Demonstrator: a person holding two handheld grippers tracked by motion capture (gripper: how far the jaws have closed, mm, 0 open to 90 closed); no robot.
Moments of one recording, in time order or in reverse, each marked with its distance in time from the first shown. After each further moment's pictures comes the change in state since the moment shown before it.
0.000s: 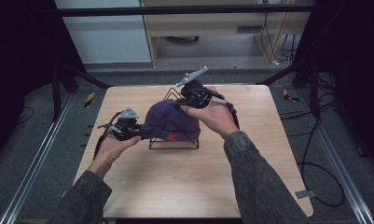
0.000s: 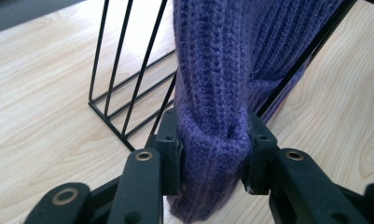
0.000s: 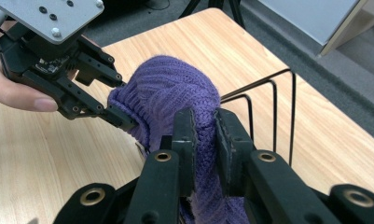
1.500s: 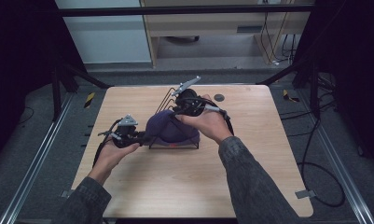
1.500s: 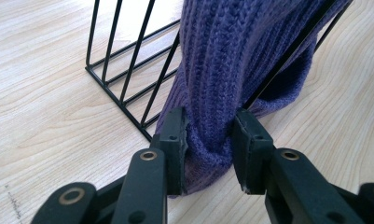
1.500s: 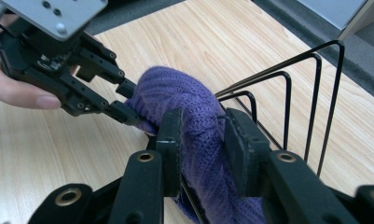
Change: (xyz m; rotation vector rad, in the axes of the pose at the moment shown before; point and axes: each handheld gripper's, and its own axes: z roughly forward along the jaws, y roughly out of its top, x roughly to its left) left arm 0.000 -0.024 0.006 0.040 0.024 -0.032; right arm 0.011 -0.013 0.025 0.038 0.030 0.017
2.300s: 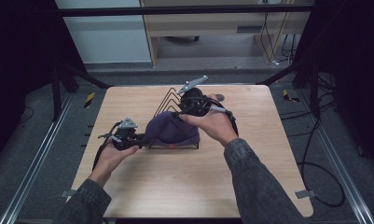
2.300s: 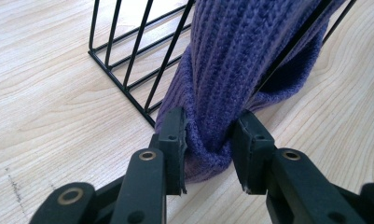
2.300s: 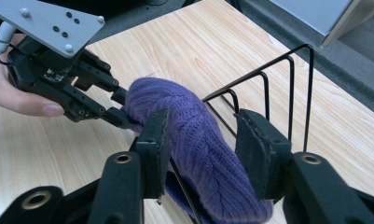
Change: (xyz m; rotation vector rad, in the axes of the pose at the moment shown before) left arm -0.001 -0.010 0.004 0.016 0.021 -0.015; right arm -0.001 -0.005 -0.017 -0.034 -0.039 0.015
